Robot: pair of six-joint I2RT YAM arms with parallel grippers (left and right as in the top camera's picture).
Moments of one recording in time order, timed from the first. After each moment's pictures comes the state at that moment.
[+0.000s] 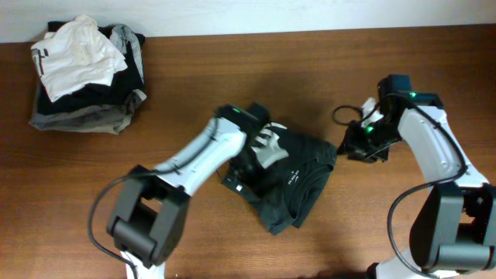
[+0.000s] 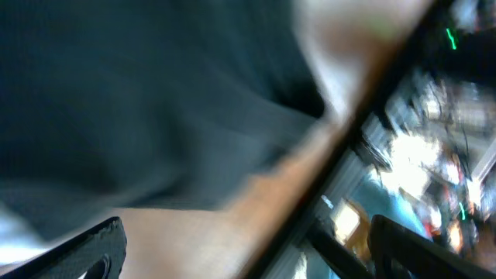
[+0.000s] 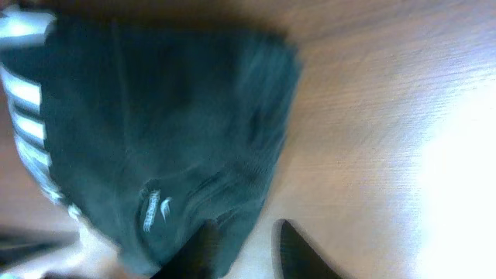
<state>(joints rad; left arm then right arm) -0.59 1.99 1.51 -1.24 0.55 0.23 -0.08 1.74 1.30 -1.14 -0.38 0.22</state>
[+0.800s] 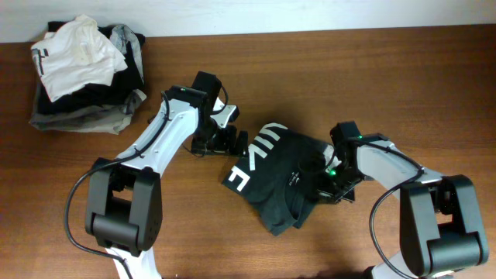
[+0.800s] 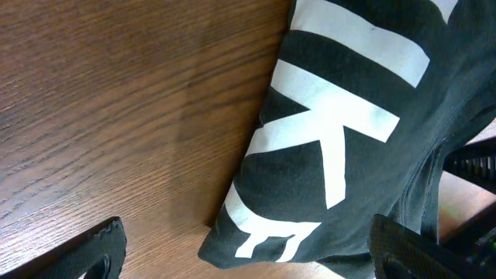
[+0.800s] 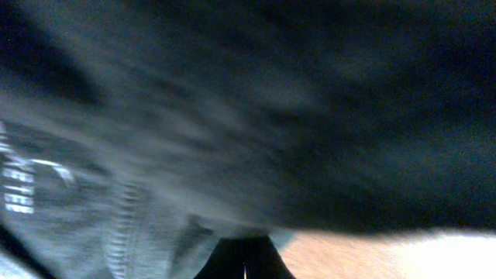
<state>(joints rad) -0.34 1.99 1.52 -1.05 0.38 -0.05 0.13 1.73 0.90 -0.89 -0.40 0.31</state>
